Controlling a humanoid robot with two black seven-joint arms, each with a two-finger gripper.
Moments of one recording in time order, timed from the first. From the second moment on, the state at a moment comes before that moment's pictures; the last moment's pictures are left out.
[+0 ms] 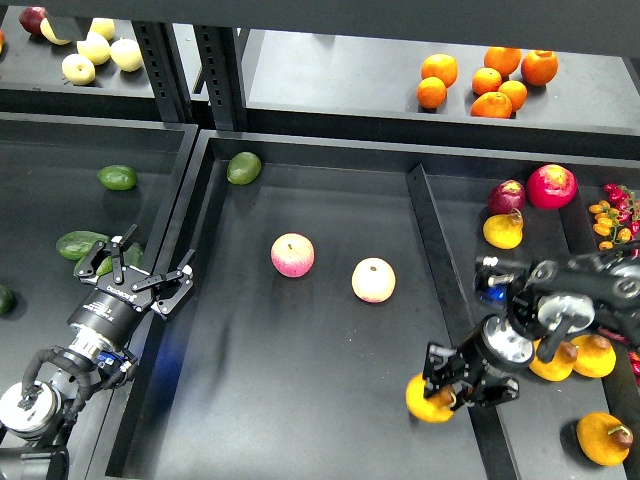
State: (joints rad) left arm -0.05 0.00 -1.59 -0.98 -0.18 -0.49 0.49; right arm 1.17 -0.44 -0.37 1.05 -0.11 0.58 -0.49
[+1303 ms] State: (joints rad) left arm -0.05 0.00 -1.57 -0.97 -0.18 -0.49 0.49; right arm 0.93 -0.74 -0.31 1.00 -0.14 0.58 -0.49
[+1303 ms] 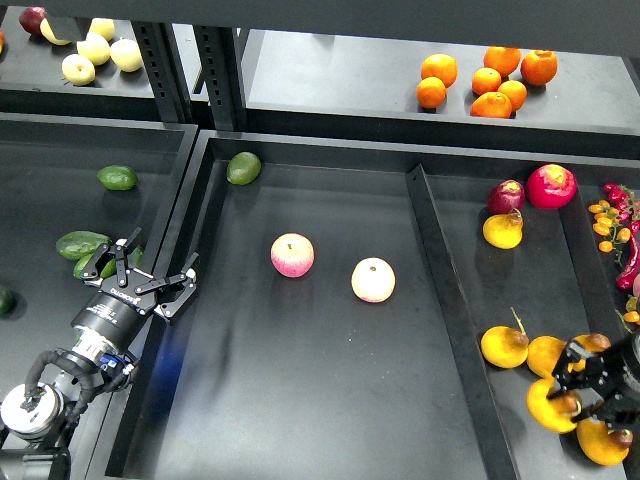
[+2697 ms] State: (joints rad) left arm -0.05 0.00 -1.57 -0.98 -0.18 -0.49 0.49; right arm 0.83 -0.66 -0.23 0.90 -0.21 0.58 -0.49
